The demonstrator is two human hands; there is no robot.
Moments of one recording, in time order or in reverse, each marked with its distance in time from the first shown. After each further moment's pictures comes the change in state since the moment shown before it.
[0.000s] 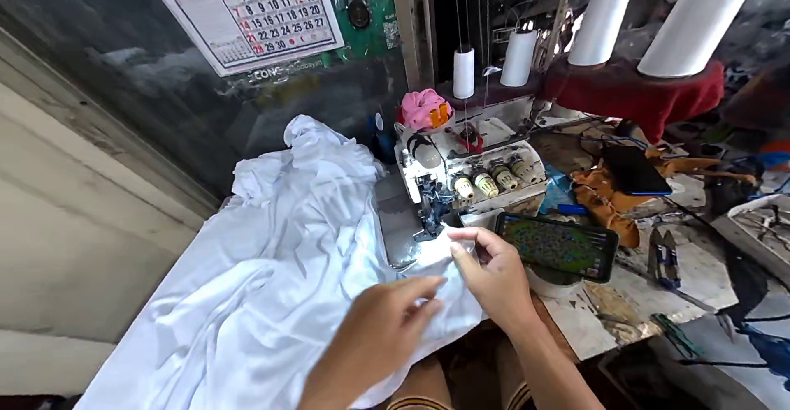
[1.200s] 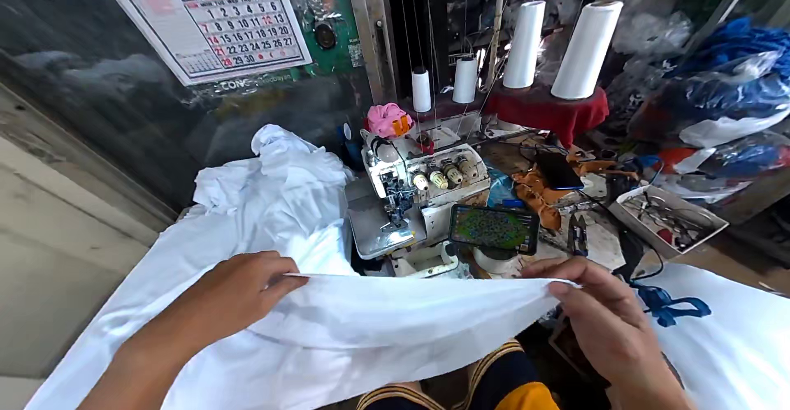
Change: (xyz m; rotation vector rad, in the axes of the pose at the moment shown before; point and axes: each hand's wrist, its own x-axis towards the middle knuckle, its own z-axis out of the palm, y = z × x) left_hand -0.029 -0.078 -0.120 0.398 -0.025 0.057; right_hand -0.089 -0.031 -0.156 0.306 -0.079 -0.221
